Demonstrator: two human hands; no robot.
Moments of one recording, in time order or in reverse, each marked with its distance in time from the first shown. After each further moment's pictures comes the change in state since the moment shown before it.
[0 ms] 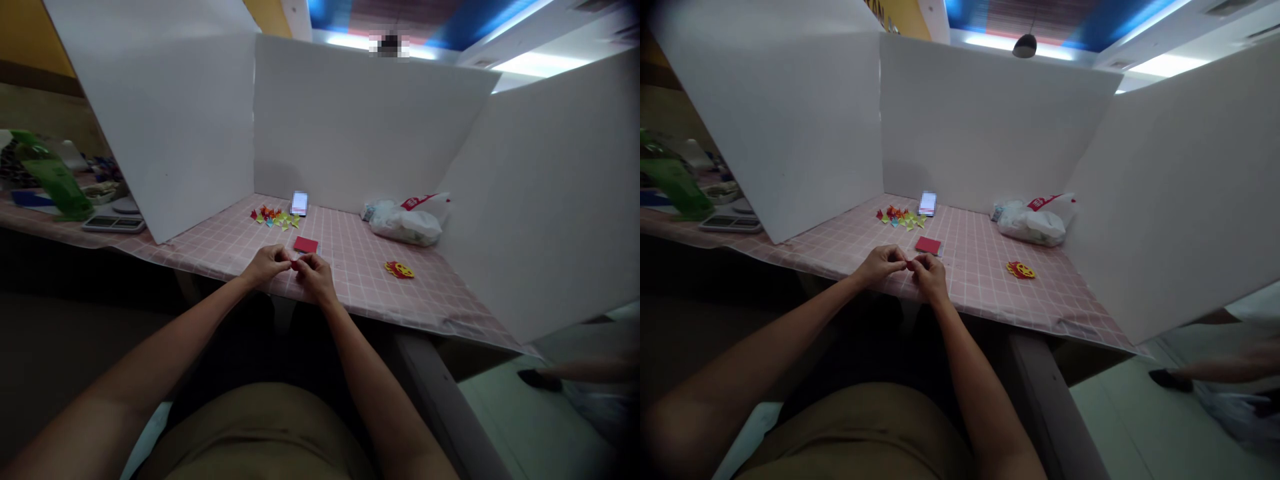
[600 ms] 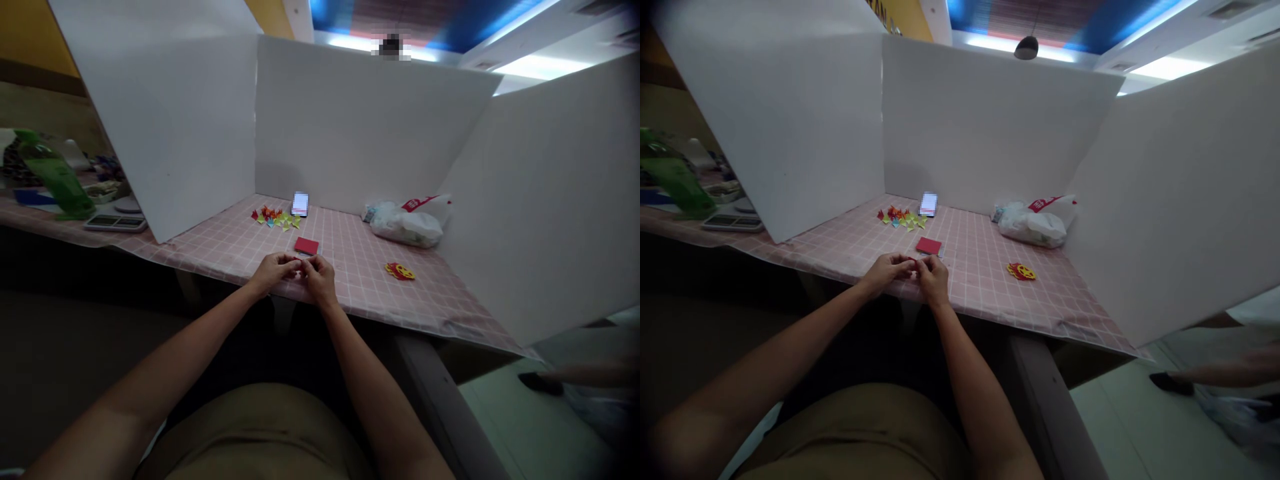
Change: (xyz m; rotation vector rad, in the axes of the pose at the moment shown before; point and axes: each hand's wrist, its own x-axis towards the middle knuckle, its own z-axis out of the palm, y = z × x) left_hand -0.013 -0.003 0.029 -0.374 0.034 -0.205; right_hand -0.001 0.008 -0.003 -0.079 0.113 -0.091
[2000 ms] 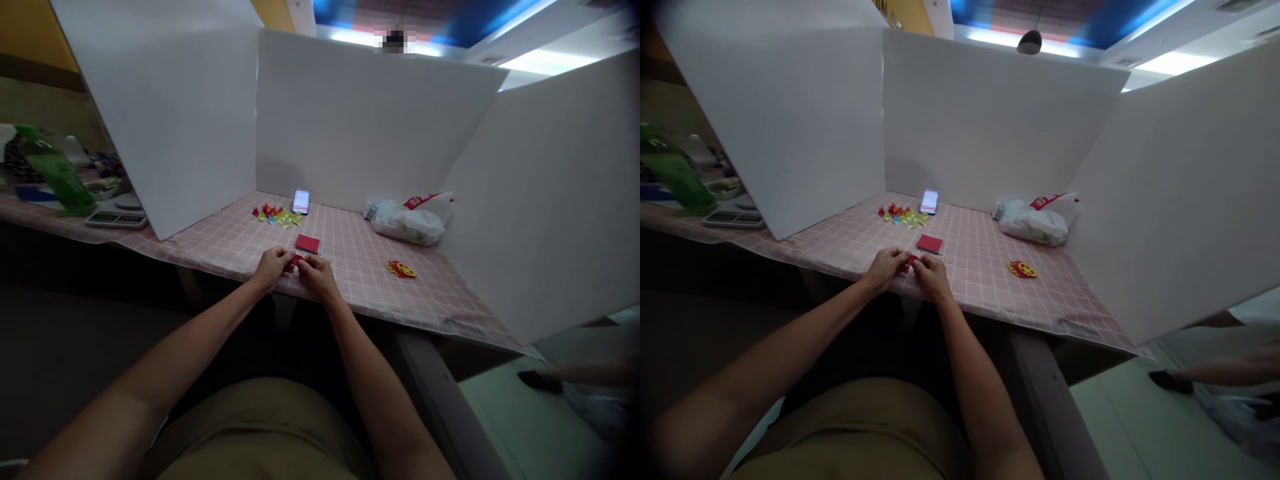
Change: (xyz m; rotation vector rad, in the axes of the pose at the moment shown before) left_hand 0.005 0.001 0.004 -0.128 0.190 -0.075; right_hand 0.006 0.000 -0.001 0.086 -0.221 0.094
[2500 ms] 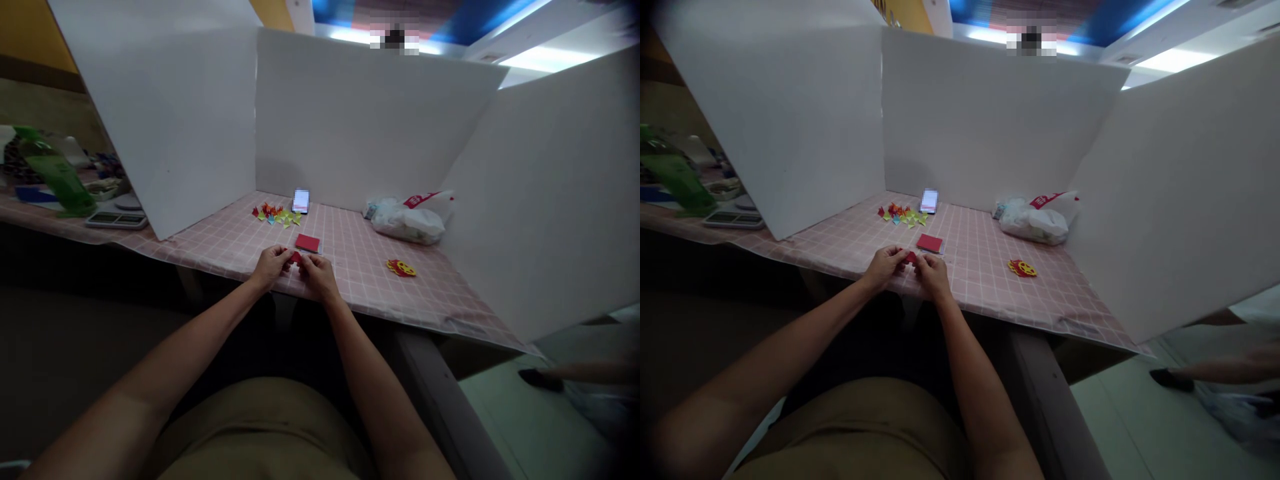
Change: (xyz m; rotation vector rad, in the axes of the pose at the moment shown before) left_hand 0.001 -0.001 0.001 0.009 0.036 0.024; right_hand 0.000 0.001 -0.001 0.034 0.049 0.045
